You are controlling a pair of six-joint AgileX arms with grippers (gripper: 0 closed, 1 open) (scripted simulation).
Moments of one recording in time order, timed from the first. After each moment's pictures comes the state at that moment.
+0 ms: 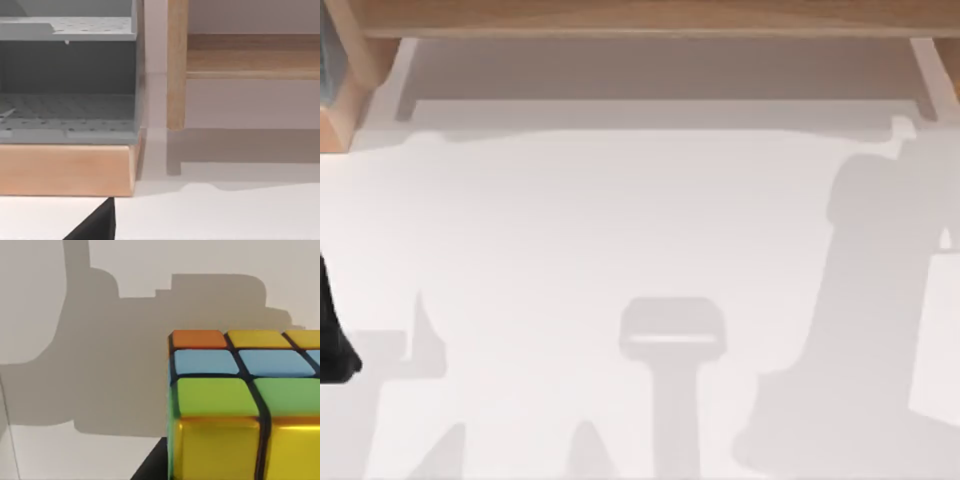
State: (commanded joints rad) left arm 0.00 0.00 0.00 0.00 0.00 0.00; right arm -0.38 2.69 2.70 -1.59 0.00 -0.36
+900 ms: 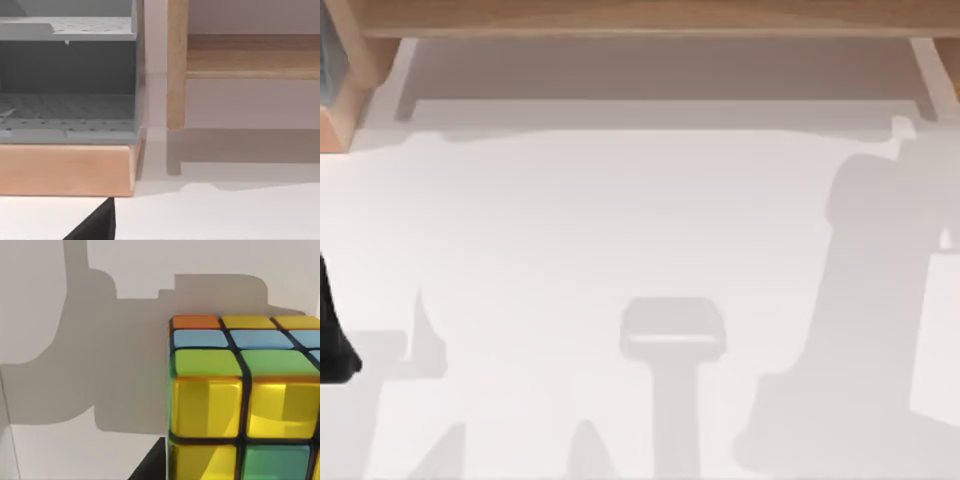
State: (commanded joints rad) left arm 0.00 0.00 0.00 0.00 0.00 0.00; right arm -0.38 2.69 2.70 -1.59 0.00 -0.36
